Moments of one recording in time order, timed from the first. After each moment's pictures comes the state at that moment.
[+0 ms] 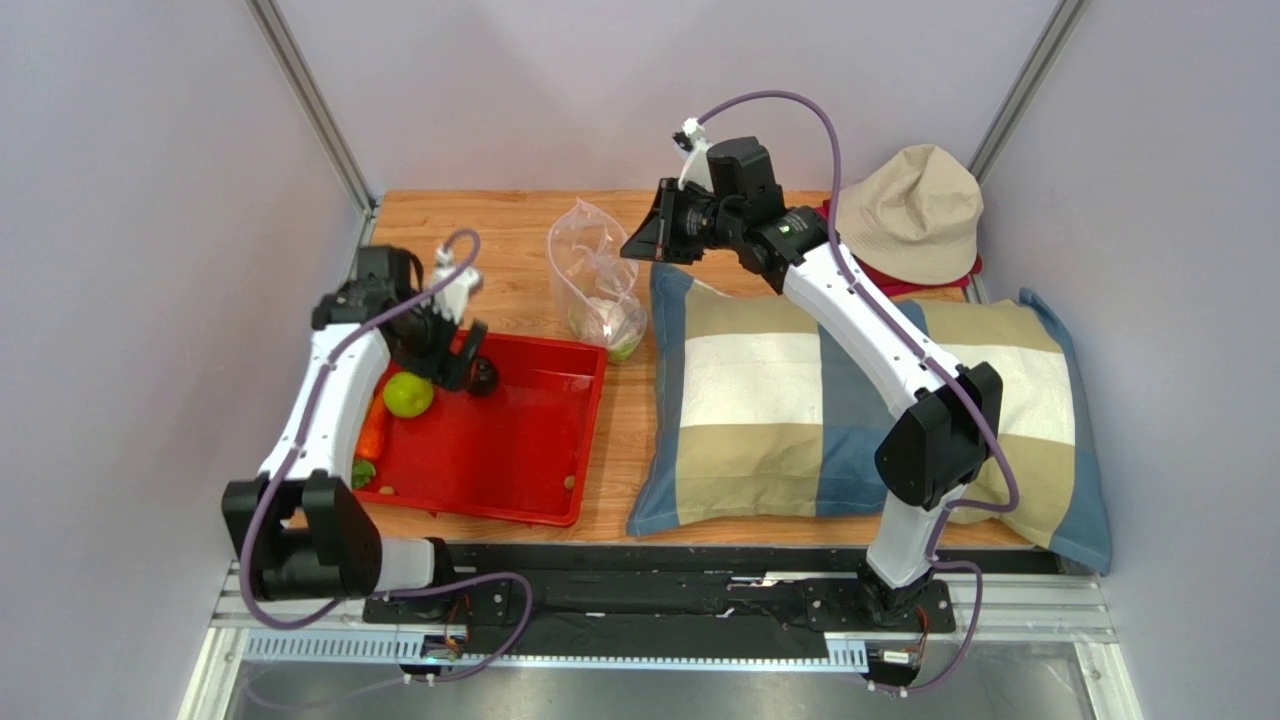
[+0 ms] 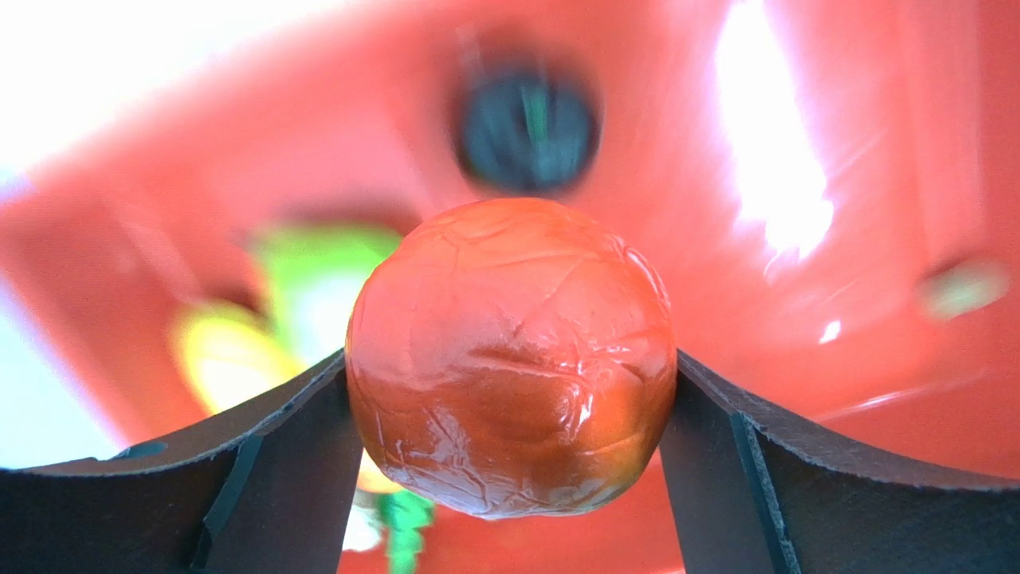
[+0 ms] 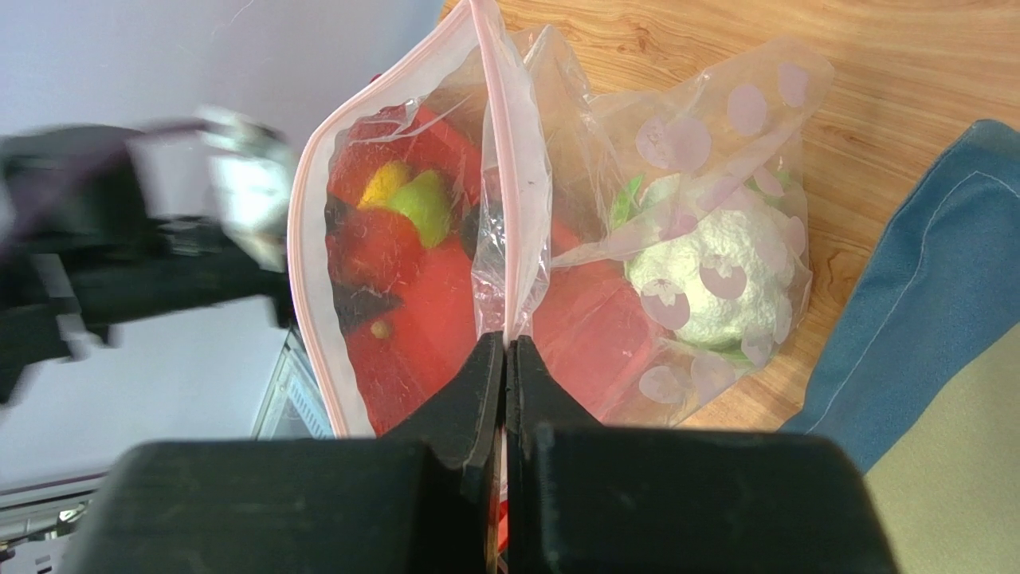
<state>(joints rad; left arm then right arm) 0.05 1.35 1.10 -0.92 0.18 0.53 0.55 1.80 1.83 -0.49 -0.42 0.59</state>
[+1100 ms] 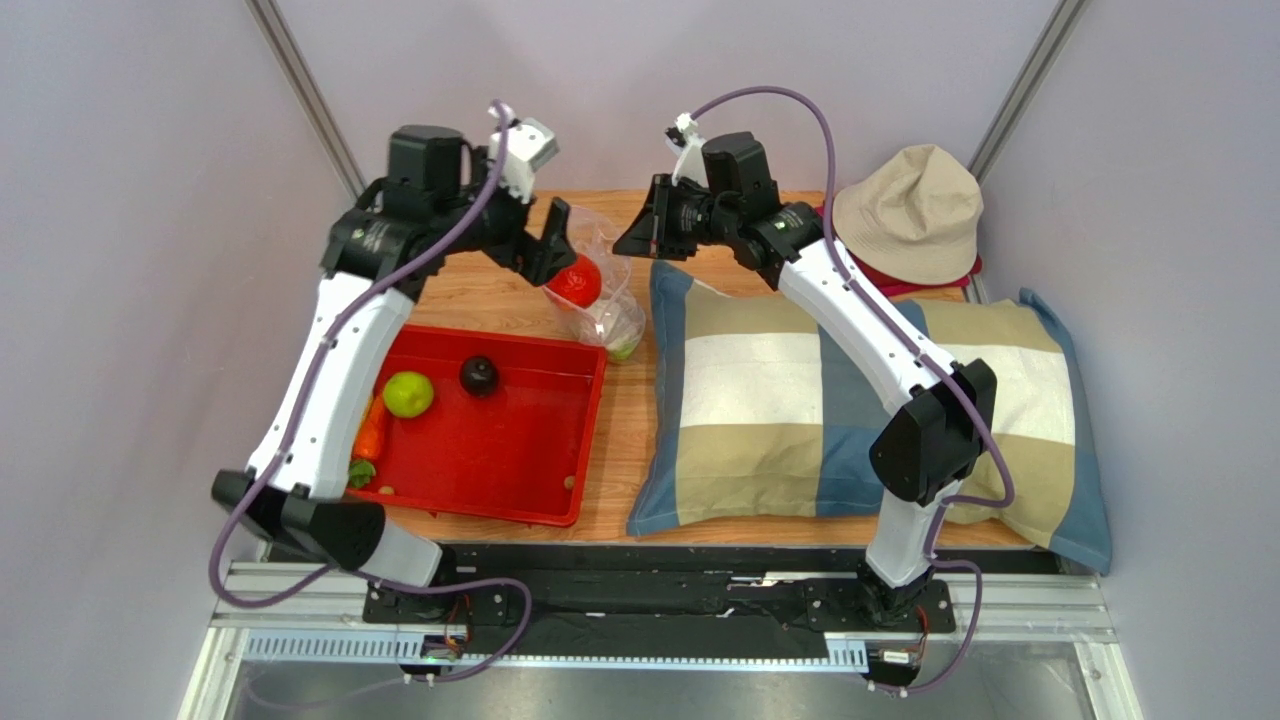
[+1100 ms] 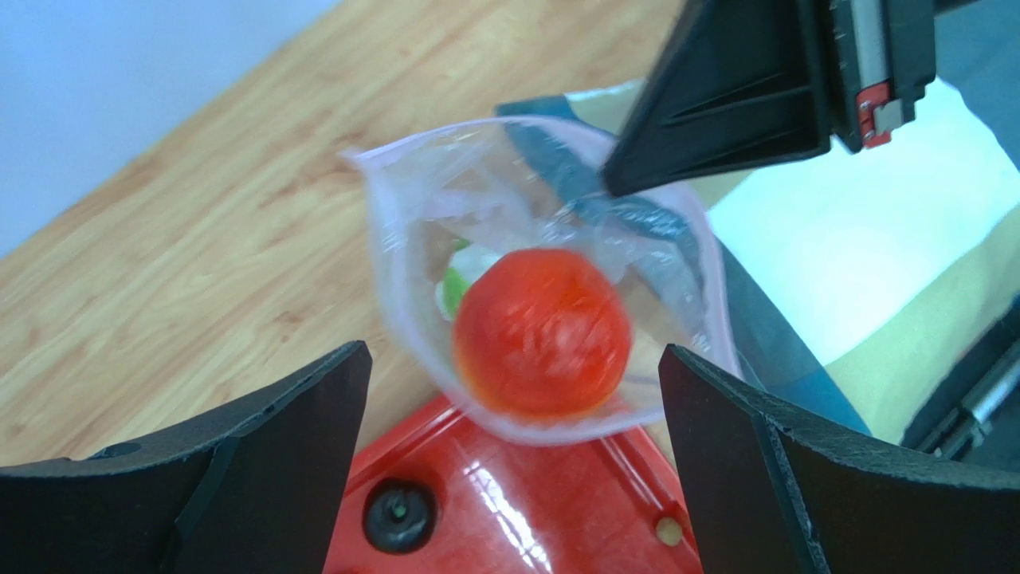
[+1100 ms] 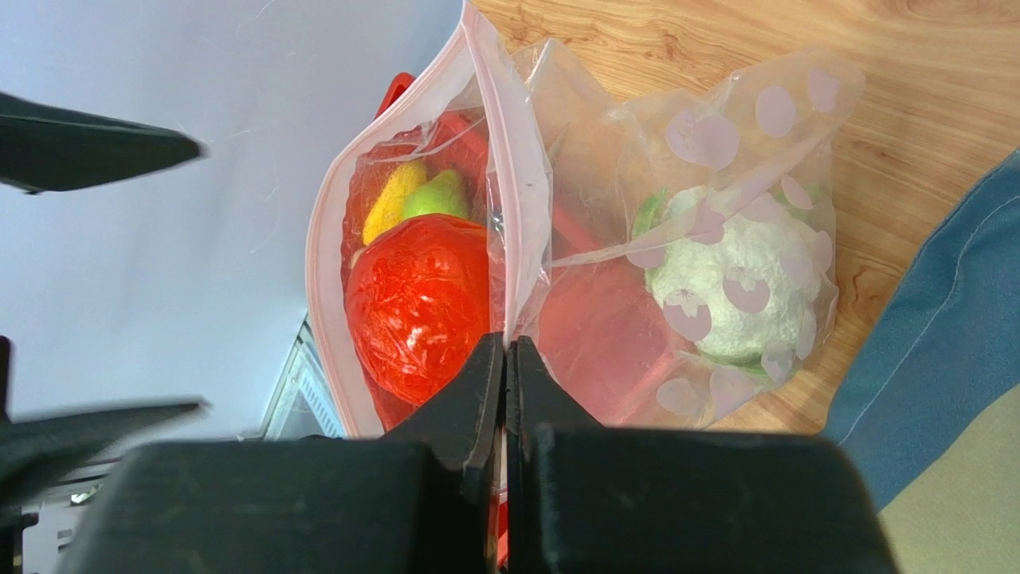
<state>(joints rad) -0.32 1.49 1.84 -0.91 0.39 0.23 0.56 1.82 1.87 -0.49 -0.45 0.59</state>
